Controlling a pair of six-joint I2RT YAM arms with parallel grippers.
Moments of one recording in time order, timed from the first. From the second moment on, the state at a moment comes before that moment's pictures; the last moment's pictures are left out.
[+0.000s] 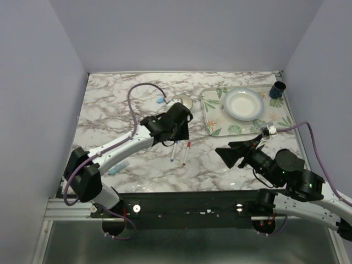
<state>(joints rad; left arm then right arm) -0.87 1.55 1.23 -0.61 -0.19 -0.74 1.14 0.44 0.75 -0.40 0.44 0.56</state>
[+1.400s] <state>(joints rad) 0.05 1.08 0.53 -0.83 -0.16 -1.58 1.14 0.45 0.72 -0.41 0.44 0.58</state>
